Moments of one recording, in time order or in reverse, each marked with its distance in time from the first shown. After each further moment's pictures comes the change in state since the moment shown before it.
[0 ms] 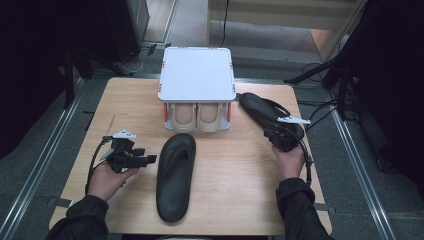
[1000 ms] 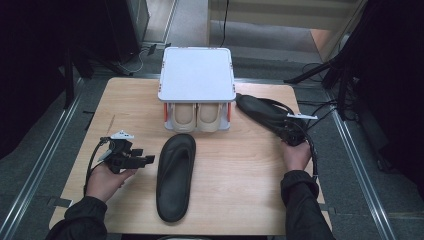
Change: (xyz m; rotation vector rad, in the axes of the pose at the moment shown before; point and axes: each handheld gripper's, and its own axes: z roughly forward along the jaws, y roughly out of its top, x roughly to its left) left arm 0.004 -0.004 -0.004 -0.009 0.013 -0.008; right arm -0.048 0.003 0.018 0.047 -0.103 0.101
